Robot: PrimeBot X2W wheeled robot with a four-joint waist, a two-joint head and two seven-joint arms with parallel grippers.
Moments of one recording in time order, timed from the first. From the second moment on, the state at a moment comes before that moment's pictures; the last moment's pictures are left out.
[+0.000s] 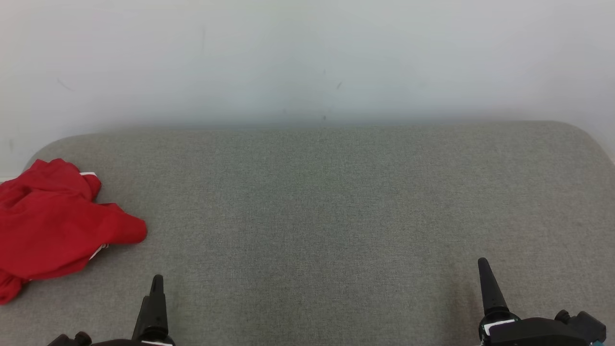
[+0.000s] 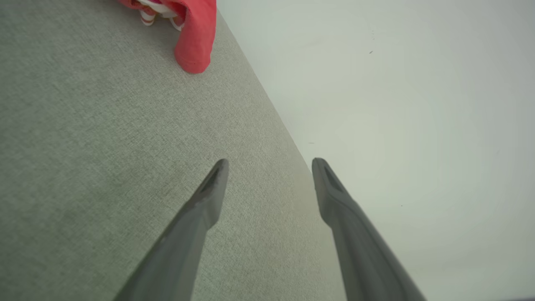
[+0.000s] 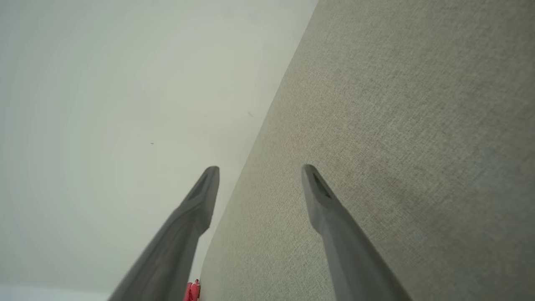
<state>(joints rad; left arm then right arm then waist) -0.04 0.04 0.03 0.24 -1.15 -0.09 -0.04 -0.03 -0.05 -0.10 0.26 1.17 0.13 -0.04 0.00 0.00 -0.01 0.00</state>
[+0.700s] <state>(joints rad) -0.03 0.04 -0.05 0.22 -0.73 -0.04 -0.10 -0.01 -0.05 -0.09 0.24 0.79 0.13 -0.11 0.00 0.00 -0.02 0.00</state>
